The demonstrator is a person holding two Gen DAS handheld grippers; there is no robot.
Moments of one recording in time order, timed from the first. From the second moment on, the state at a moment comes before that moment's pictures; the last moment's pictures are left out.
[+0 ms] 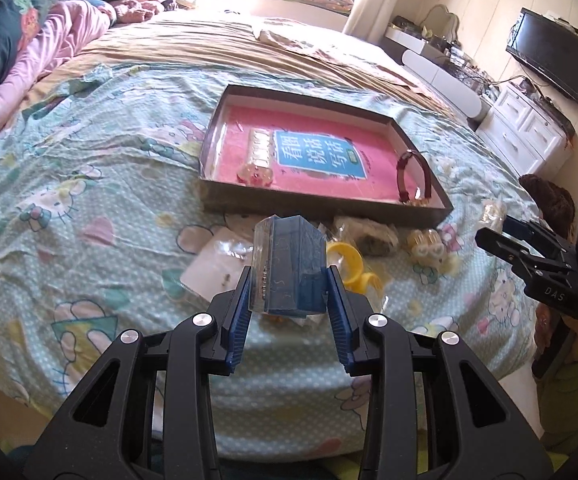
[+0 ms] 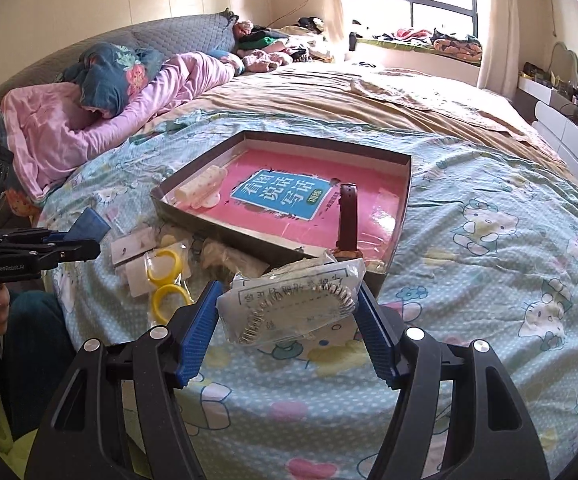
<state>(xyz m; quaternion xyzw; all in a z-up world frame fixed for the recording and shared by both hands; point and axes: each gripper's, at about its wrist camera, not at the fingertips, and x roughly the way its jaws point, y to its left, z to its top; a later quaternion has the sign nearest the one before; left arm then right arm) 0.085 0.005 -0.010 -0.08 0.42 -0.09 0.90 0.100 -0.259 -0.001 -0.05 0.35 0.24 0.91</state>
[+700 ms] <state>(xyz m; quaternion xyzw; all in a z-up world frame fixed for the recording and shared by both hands) 0.160 -0.031 0.000 -0.06 0.42 -0.10 0.90 0.146 -0.281 -0.011 -0.06 0.35 0.19 0.91</state>
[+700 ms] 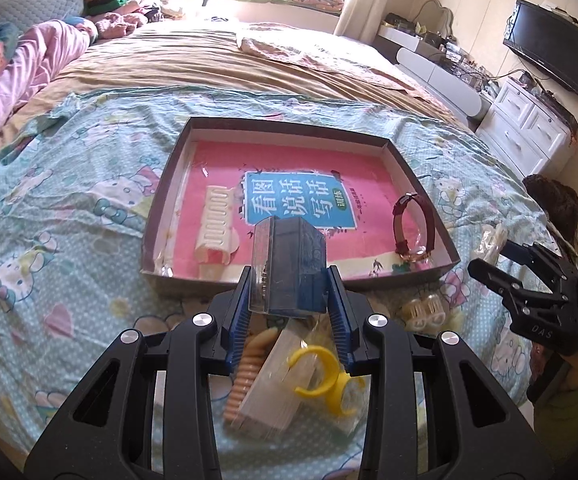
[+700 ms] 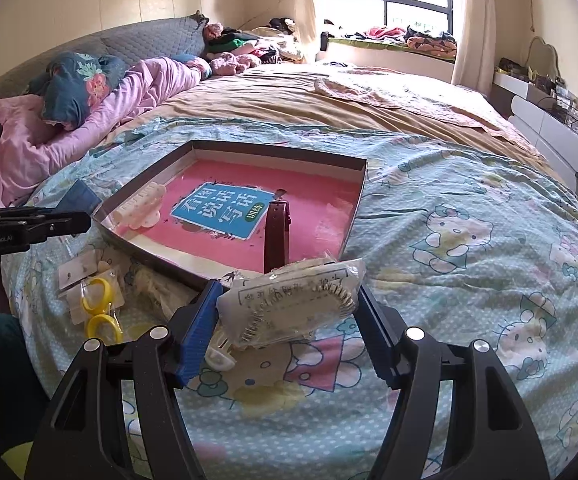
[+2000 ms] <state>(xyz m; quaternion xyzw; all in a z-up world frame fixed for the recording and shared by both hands) 0.222 -0.036 -0.047 -0.05 0.46 -0.09 0.88 0.198 -0.244 -0.035 -0.10 0.37 0.20 0.90</state>
